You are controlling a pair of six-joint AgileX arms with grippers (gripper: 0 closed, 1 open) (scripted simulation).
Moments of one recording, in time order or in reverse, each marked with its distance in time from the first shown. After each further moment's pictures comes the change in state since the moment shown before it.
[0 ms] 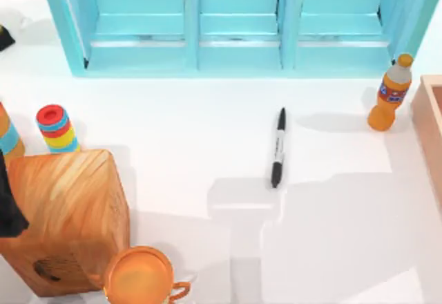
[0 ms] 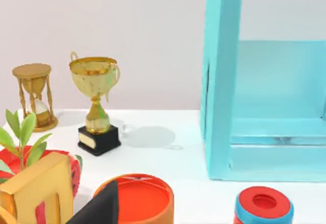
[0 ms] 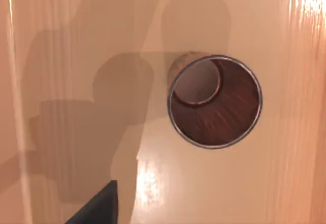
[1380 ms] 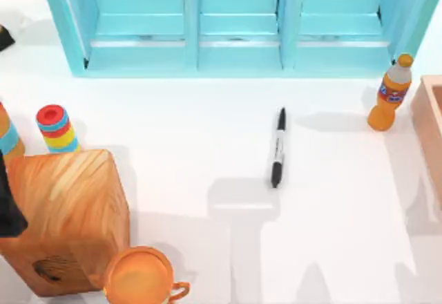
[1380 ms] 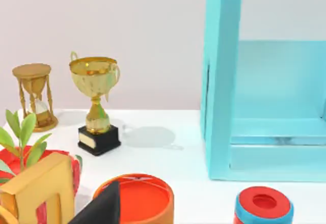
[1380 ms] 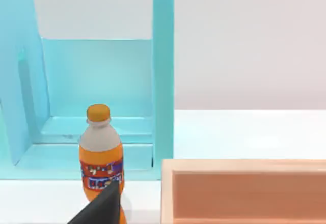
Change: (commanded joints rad) left arm 0.000 0.000 0.000 0.000 0.000 0.000; right arm 0.324 -1.583 -1.362 1.176 0.001 0.313
